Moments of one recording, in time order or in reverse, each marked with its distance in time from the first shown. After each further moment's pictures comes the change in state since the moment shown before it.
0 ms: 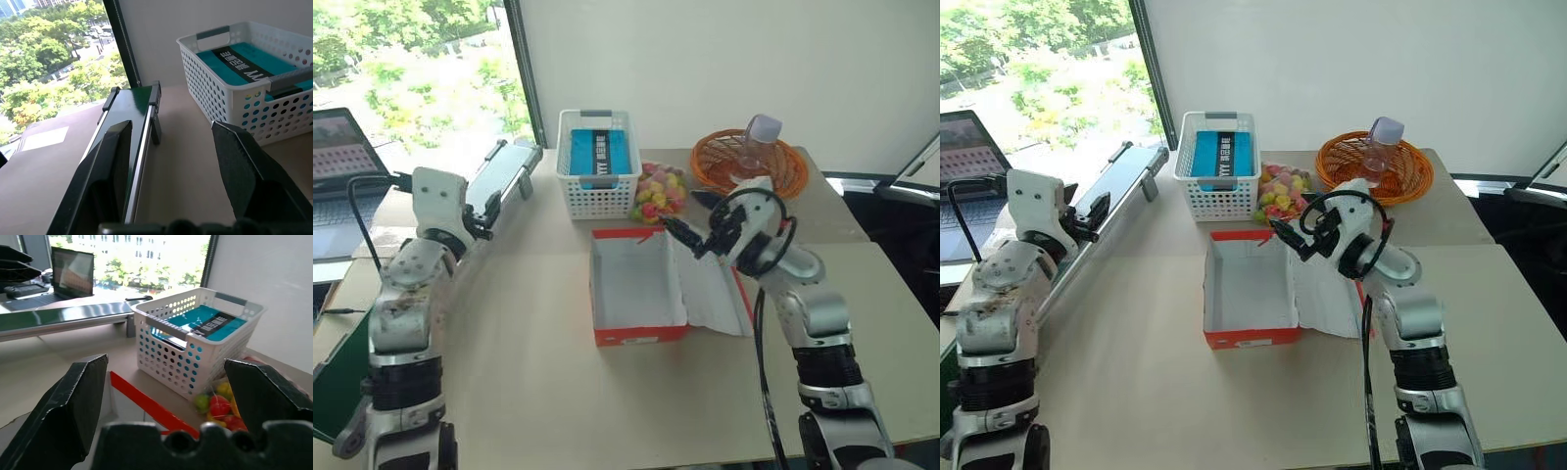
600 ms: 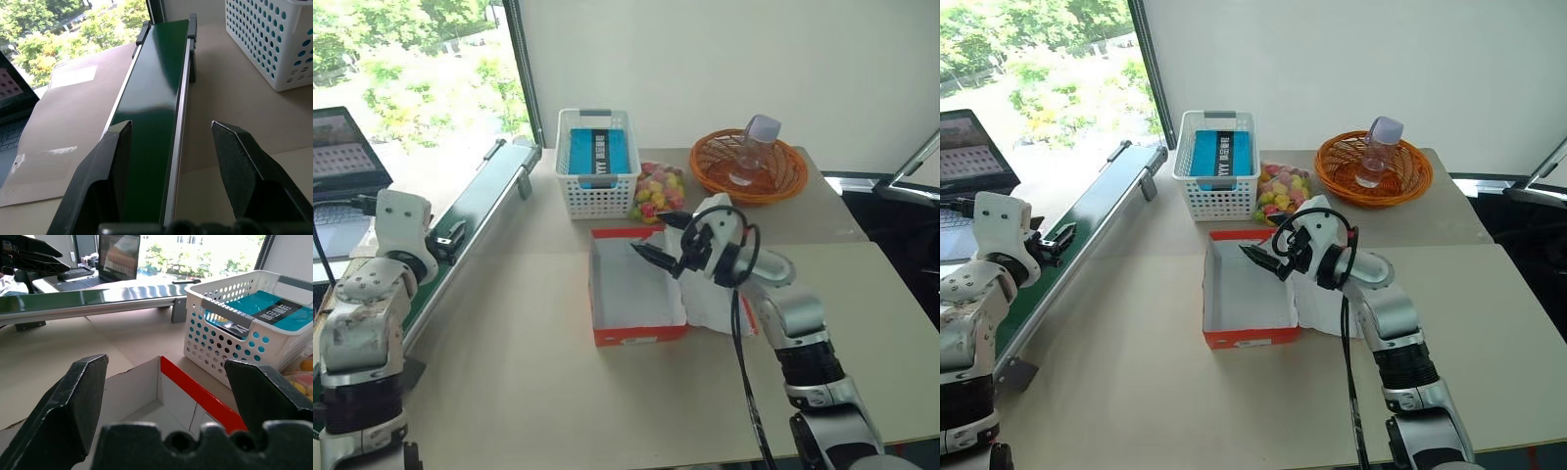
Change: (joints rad) left arm 0.095 0.074 0.102 0.032 -0.004 0.060 0.004; right arm -0.021 0.034 0.074 0.053 -0.028 -0.008 0.075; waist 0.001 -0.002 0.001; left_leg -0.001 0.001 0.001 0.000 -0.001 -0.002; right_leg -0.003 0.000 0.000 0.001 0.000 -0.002
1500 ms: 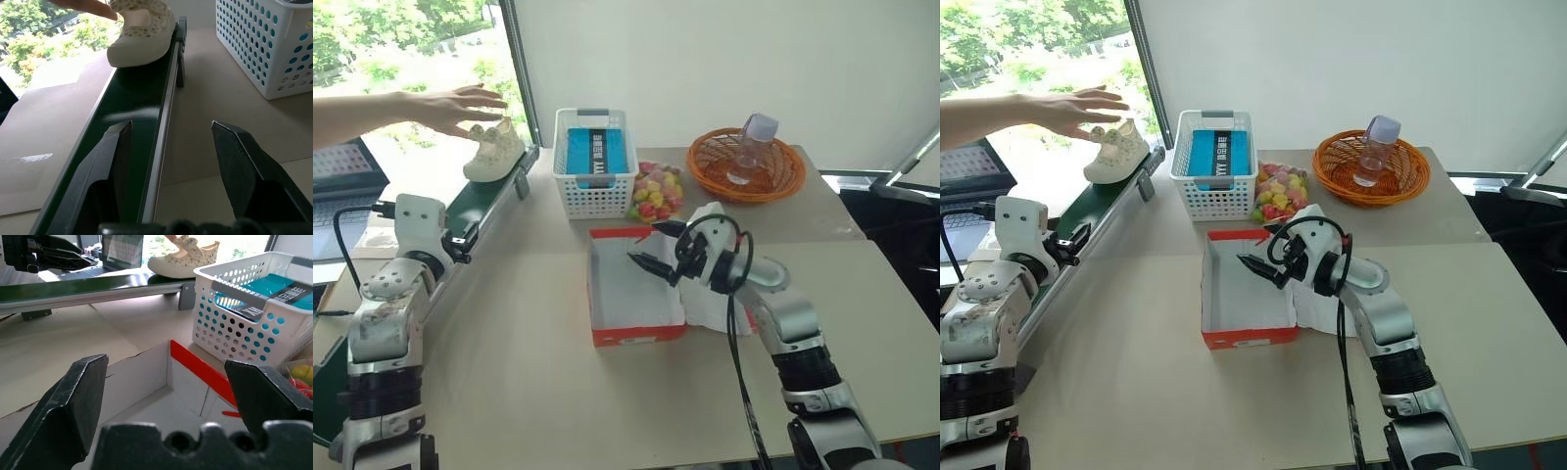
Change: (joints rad) left arm -0.015 -0.061 -0.051 0.131 0.012 -0.152 0.019; right arm 0.043 0.022 0.029 -0.017 -0.014 0.034 0.027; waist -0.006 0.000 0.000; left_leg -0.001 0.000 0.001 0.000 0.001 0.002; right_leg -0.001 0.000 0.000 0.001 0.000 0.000
